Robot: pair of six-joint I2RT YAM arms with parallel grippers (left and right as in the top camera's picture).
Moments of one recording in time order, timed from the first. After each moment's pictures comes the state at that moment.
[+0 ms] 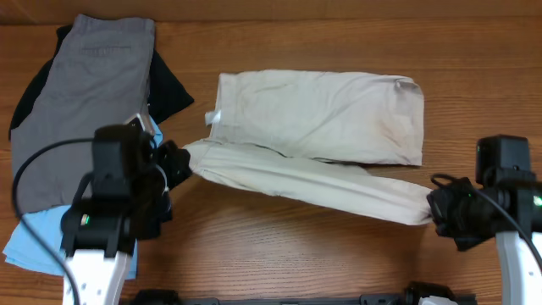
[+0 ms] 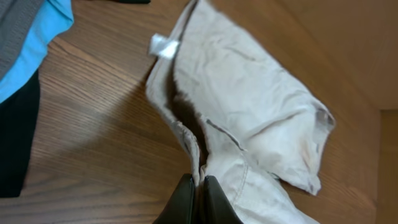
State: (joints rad) left arm -0.04 0.96 1.00 -0.85 0.23 -0.68; right arm -0.15 1.04 1.22 -1.59 -0.08 1.00
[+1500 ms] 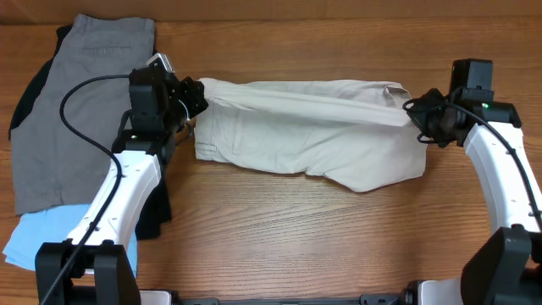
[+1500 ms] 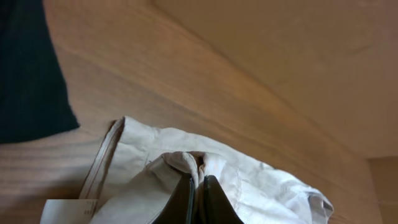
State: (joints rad) left arm -0.05 1.55 1.00 0.00 0.22 -0.67; right arm -0.13 1.61 1.26 -0.74 -0.10 0.71
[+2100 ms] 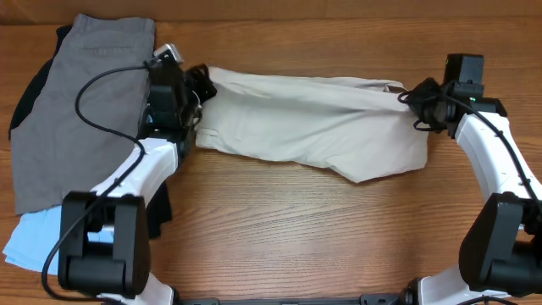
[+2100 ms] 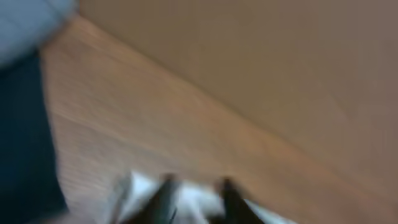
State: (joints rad) left arm -0.10 1.76 1.00 0.37 0.03 -0.66; right arm -0.14 1.73 1.26 -0.50 -0.04 0.70
